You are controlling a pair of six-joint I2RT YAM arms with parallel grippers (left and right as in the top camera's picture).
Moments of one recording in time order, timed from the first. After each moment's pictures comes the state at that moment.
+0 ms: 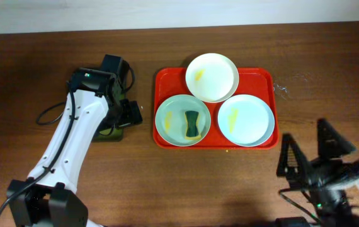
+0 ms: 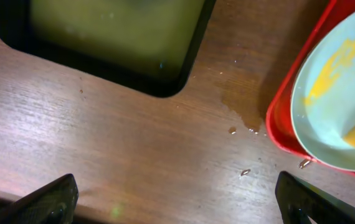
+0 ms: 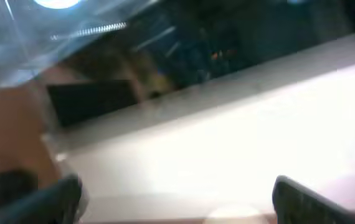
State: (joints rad) left arm -0.23 1.69 1.52 -1.37 -0.10 -0.53; right arm 0.02 0.25 0.73 -0.32 -0.23 0.39
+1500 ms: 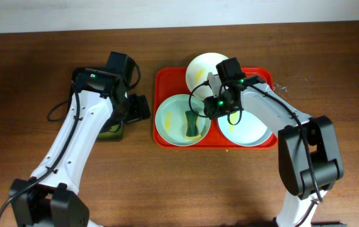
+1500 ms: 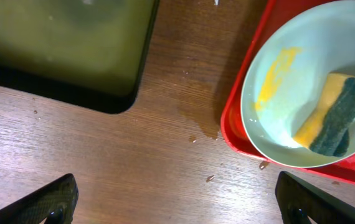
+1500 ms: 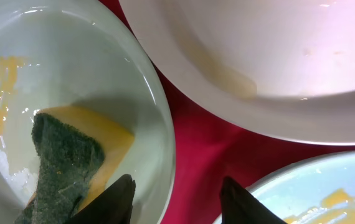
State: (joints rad) left arm -0.26 1.69 1.52 -1.27 -0.02 -0.53; right arm 0.30 1.98 1.36 -0.66 -0.24 0.01
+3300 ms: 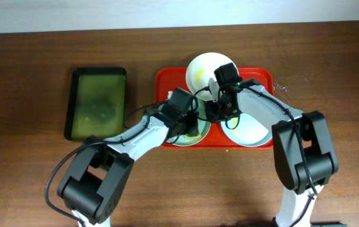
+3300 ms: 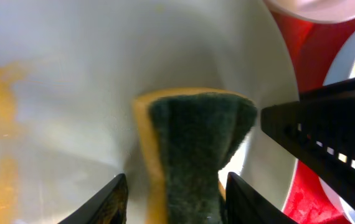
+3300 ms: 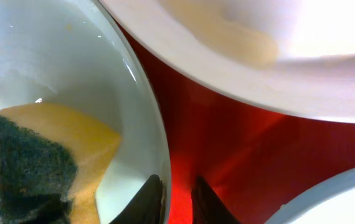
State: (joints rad) left arm -0.60 1.92 1.14 -0.30 0.12 -0.62; right arm 0.30 2.02 1.33 -0.66 -0.26 0.11
